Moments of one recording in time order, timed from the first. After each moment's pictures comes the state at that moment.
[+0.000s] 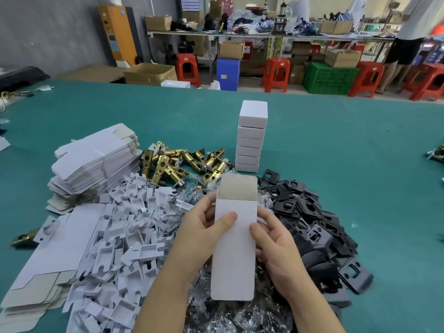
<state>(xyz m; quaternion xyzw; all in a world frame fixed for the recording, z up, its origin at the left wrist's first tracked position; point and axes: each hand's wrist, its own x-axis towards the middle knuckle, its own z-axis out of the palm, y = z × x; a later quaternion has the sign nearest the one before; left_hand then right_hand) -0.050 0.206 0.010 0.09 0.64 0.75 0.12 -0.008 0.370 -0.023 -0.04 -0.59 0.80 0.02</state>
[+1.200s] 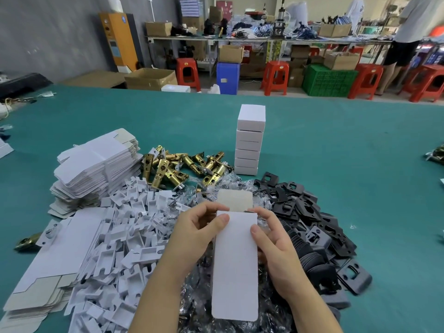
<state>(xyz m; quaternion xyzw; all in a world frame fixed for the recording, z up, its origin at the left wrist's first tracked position) -0.061 0.194 0.000 0.09 0.70 0.71 0.10 -0.002 0.373 -0.018 -0.02 -0.60 0.80 0.01</state>
